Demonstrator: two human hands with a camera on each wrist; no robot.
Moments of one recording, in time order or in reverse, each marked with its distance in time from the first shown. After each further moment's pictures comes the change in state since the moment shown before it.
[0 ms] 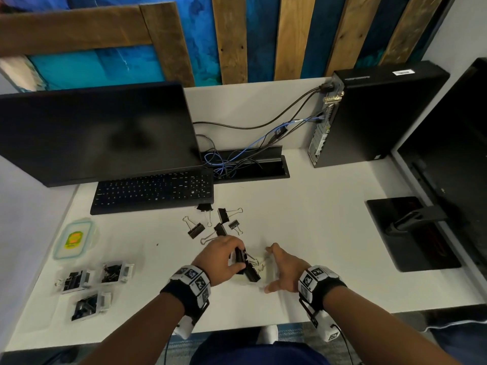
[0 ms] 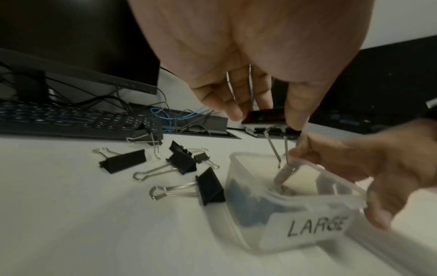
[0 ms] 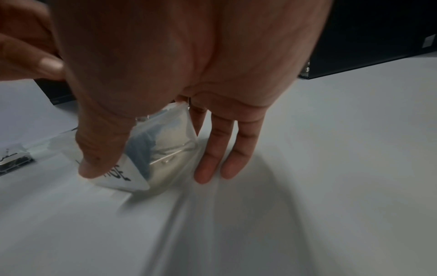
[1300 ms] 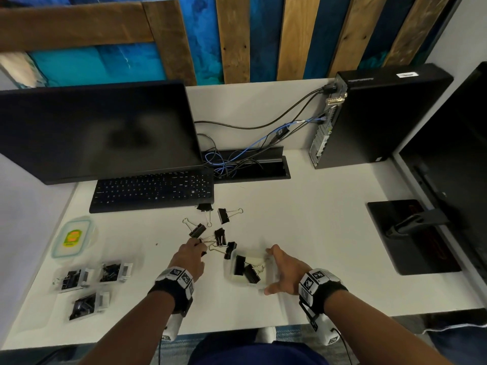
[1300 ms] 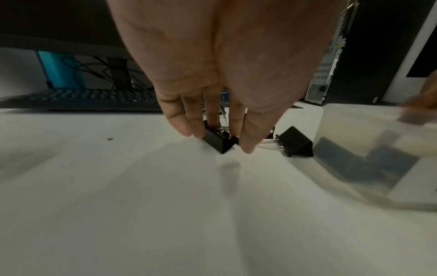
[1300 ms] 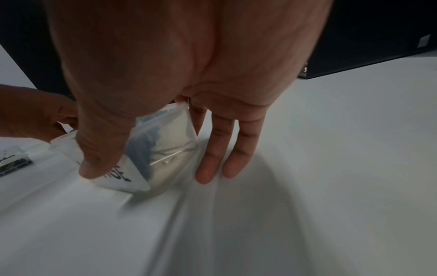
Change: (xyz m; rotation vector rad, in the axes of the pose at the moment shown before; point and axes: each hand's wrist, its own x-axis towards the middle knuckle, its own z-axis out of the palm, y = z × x) left_hand -0.011 -0.079 0.015 0.276 -0.087 -0.484; right_hand -0.004 -0.004 -0.002 -0.019 0.019 0.001
